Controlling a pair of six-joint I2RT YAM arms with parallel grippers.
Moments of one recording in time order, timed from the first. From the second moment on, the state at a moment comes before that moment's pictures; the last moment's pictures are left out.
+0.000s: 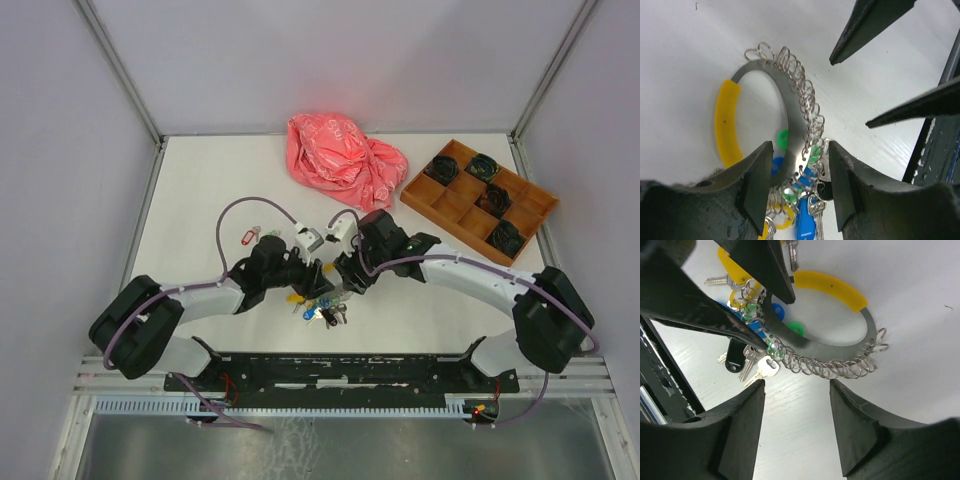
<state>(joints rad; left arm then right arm) -0.68 1.37 0.43 0.43 0.45 -0.16 0.78 1.47 0.93 -0.38 -0.29 -0.16</state>
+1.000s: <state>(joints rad) -0.68 1.57 0.58 0.24 0.45 -0.23 0.79 1.46 0.58 0.14 -0.24 0.60</state>
